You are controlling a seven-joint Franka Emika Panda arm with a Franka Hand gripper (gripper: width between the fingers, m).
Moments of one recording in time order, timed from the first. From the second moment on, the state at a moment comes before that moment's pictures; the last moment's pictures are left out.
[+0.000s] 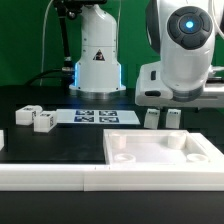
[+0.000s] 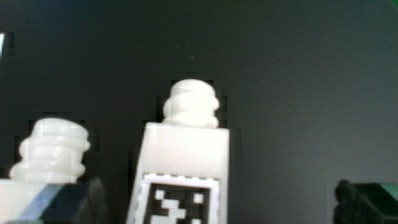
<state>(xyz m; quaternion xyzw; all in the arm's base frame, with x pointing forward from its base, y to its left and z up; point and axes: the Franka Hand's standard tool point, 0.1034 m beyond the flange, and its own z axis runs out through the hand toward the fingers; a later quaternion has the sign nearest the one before) 0.355 0.172 0.026 -0.90 0.10 0.41 0.08</state>
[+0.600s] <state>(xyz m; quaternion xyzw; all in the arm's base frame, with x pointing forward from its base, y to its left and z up) 0.355 0.169 0.011 -0.91 0.11 0.40 0.08</state>
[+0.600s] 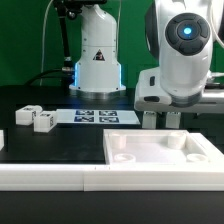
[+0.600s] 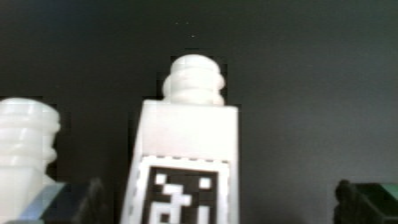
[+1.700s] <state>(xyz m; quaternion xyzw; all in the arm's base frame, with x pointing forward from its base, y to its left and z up) 0.355 0.150 0.009 -0.90 0.14 0.40 0.07</state>
